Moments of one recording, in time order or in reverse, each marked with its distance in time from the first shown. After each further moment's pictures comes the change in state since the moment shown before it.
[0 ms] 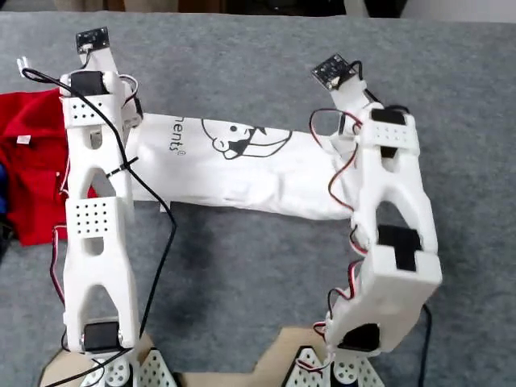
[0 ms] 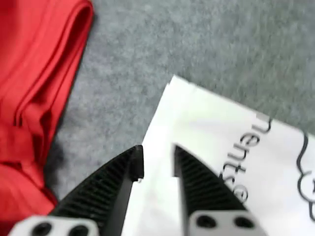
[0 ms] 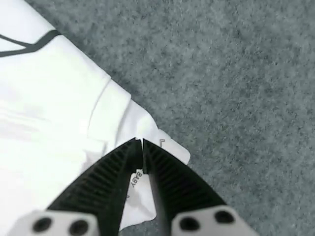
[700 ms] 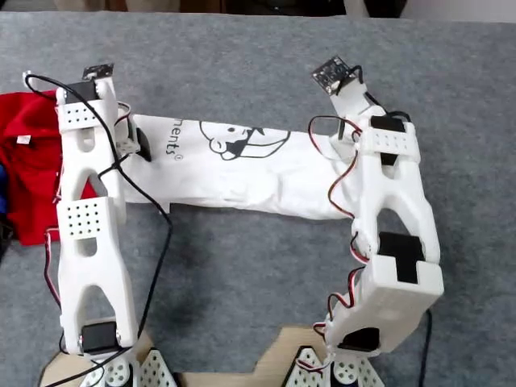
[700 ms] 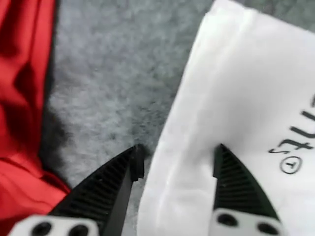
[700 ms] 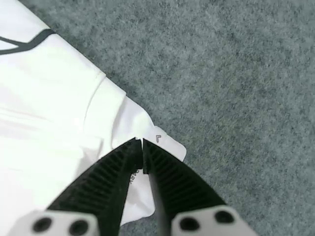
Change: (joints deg) left arm -2.9 1.8 12.3 1.0 -7.8; right arm 0.0 -2.1 2.9 -2.5 0.0
